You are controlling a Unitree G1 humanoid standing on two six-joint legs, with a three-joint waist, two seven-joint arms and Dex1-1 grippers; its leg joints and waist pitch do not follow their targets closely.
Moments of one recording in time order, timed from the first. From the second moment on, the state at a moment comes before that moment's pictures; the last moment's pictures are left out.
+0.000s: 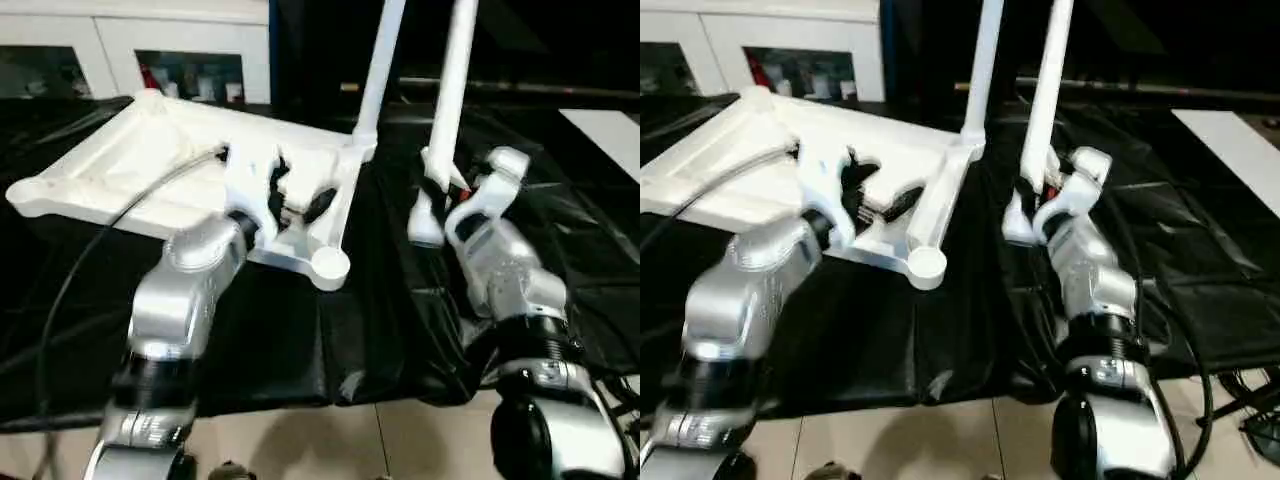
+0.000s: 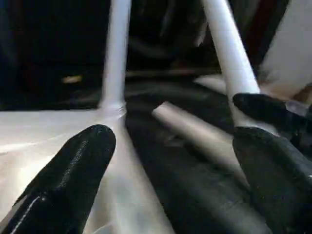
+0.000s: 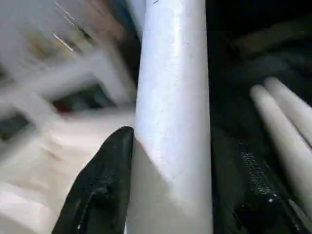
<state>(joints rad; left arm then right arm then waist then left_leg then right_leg) -0.61 0.09 0.05 -0.05 -0.26 0.66 -0.44 -0.62 -0.07 -0.37 0.37 0.42 0.30 0.40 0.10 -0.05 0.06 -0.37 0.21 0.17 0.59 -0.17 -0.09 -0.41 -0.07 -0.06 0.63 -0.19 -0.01</state>
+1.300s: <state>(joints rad) -0.80 -0.01 0.27 0.10 -0.61 0.95 -0.36 -0.42 -0.17 -0.03 0.06 0.51 0.43 0.78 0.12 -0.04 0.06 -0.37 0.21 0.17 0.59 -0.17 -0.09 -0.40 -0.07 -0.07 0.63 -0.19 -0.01</state>
